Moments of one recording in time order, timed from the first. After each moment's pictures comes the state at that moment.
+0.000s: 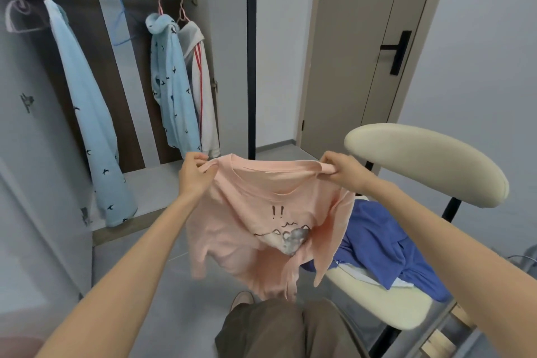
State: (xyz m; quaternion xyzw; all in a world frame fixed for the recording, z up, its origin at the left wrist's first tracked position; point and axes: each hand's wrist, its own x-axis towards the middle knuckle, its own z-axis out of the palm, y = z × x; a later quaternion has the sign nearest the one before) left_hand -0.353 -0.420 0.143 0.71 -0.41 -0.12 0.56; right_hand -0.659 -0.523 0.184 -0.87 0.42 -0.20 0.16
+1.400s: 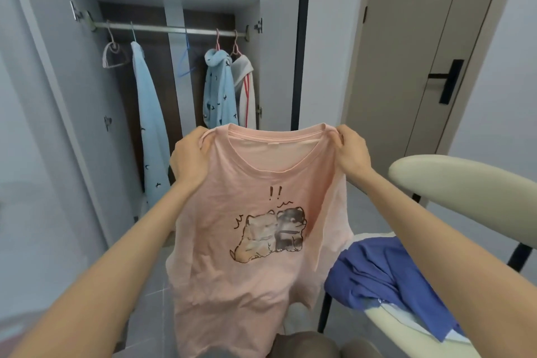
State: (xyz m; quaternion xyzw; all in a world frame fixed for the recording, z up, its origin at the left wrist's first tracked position) left_hand -0.290 -0.359 0.236 0.73 -0.42 0.17 0.51; right_hand -0.547 -0.506 0.252 -0.77 0.45 -0.43 0.14
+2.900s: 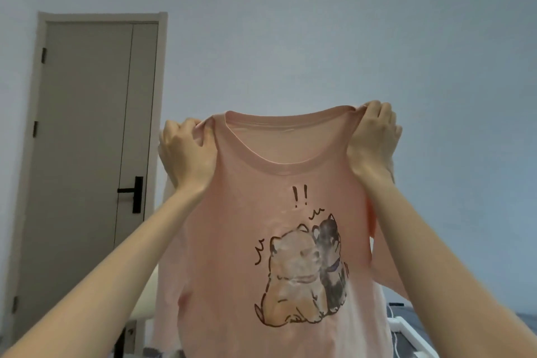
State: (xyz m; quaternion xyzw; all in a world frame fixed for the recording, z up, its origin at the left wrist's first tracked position) left_hand -0.751 -0.392 0.481 0.27 -0.58 -0.05 0.77; right_hand -0.974 -0.250 0.517 -0.27 0.66 -0.48 -0.51
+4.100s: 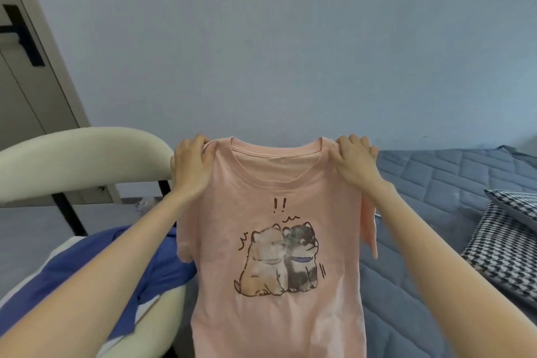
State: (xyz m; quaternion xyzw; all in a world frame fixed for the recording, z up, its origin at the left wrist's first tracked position) left_hand -0.953 -0.534 0.170 0.35 -0.82 -0.16 0.41; right_hand -1.187 -0.324 0.176 -0.38 0.89 -0.21 -0.15
